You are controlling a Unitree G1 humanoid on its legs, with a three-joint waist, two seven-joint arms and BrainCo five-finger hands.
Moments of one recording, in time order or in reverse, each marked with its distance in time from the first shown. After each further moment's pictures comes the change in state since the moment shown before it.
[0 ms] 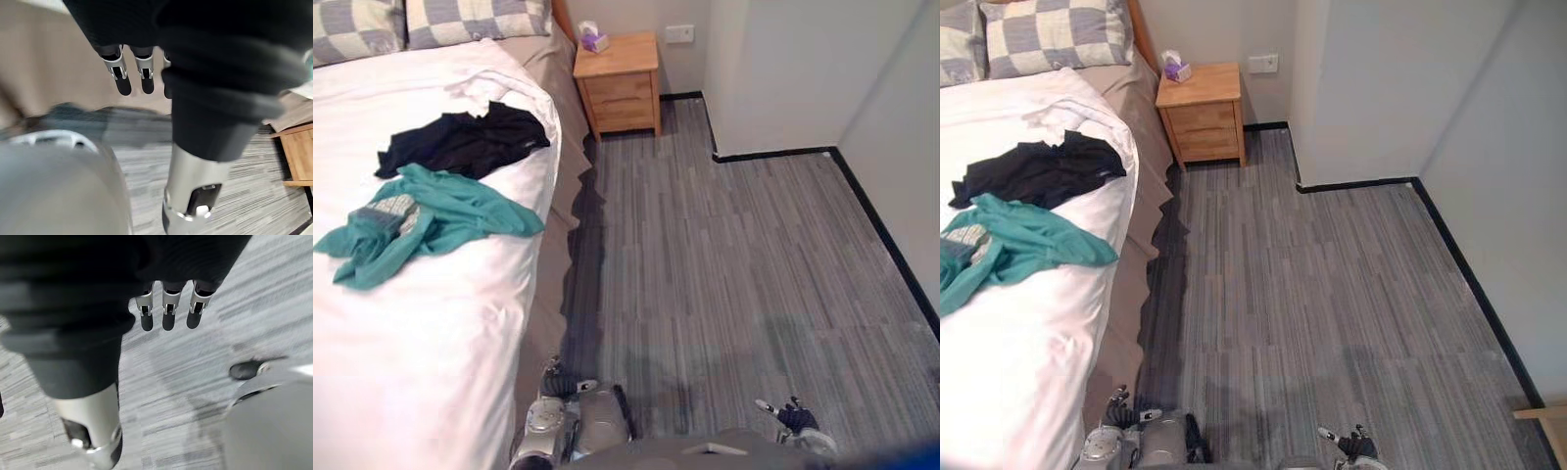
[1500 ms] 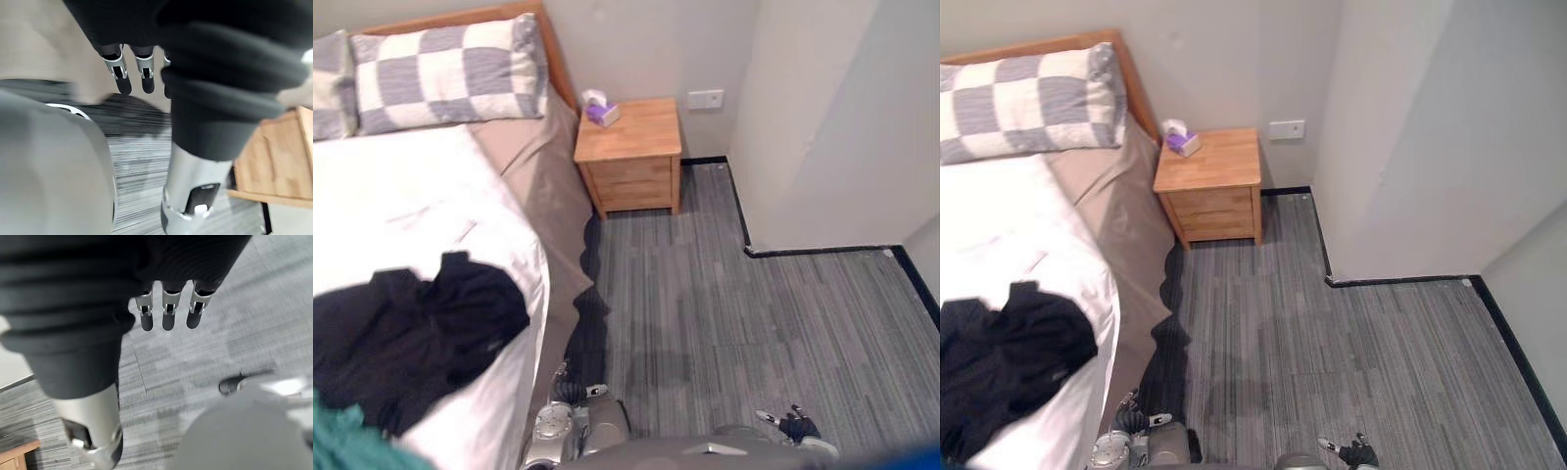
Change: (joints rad) left arm 0.025 -0.043 0.002 -0.014 -0.016 -0.015 -0.040; right arm -0.024 0.000 0.041 0.064 0.020 0.004 0.011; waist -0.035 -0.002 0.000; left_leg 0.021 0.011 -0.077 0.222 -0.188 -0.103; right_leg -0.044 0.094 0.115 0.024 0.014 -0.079
